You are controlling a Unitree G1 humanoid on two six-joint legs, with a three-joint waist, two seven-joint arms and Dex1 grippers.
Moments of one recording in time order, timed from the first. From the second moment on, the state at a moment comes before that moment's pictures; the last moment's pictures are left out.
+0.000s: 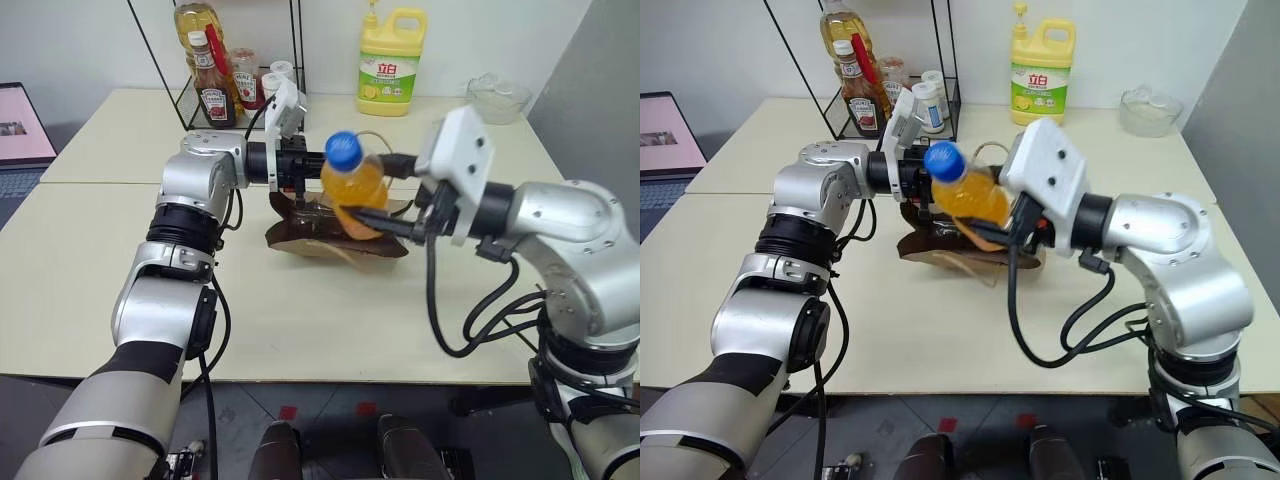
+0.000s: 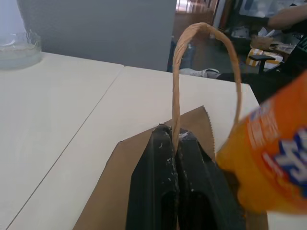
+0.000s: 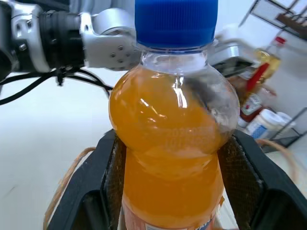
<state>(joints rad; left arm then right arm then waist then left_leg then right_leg) -1.23 0.43 -0.07 0.76 -0.29 0.38 -1.39 -0.84 -0.50 -0.03 -0.69 0.28 1.02 0.86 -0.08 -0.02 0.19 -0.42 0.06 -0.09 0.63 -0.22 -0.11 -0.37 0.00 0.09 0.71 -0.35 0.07</state>
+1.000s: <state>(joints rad) -1.23 0.43 -0.07 0.72 -0.30 0.39 -1.39 -0.33 -1.04 0.29 -0.20 -0.38 0.25 0.72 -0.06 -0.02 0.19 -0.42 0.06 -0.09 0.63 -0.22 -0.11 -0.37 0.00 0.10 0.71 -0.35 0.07</state>
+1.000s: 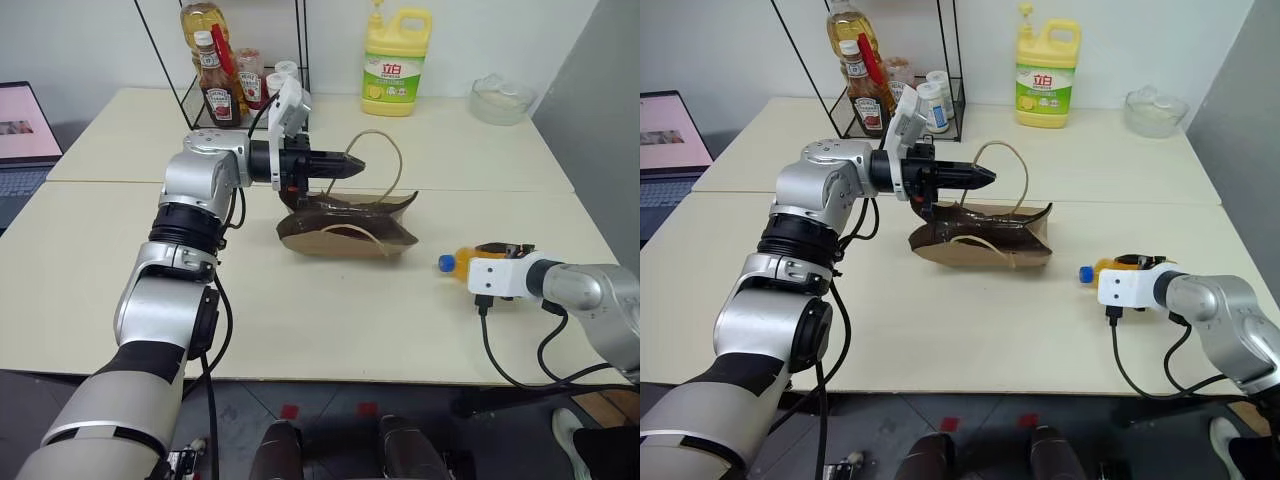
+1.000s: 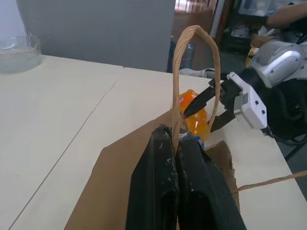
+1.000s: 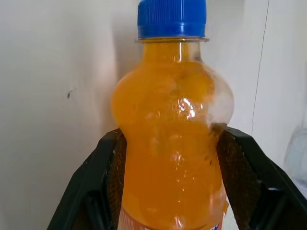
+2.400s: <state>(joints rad) -1.31 0.40 -0.04 0.92 -0.22 0.25 -1.18 -0.42 -0.95 -0.23 -0.78 0.50 0.93 0.87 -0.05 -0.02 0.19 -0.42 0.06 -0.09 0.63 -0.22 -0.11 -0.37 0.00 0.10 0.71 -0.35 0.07</state>
